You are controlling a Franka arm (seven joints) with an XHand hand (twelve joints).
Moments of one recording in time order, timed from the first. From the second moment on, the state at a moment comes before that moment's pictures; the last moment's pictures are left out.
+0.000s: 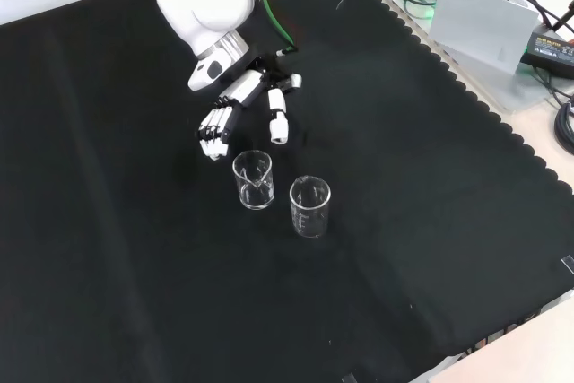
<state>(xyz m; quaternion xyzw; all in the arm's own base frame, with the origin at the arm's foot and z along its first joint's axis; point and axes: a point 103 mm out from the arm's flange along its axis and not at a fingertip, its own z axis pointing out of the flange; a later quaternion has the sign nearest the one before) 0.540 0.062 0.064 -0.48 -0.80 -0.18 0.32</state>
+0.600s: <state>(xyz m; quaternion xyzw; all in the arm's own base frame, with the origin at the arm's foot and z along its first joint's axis) 0.549 0.081 0.047 -0.47 -0.78 -0.20 0.35</state>
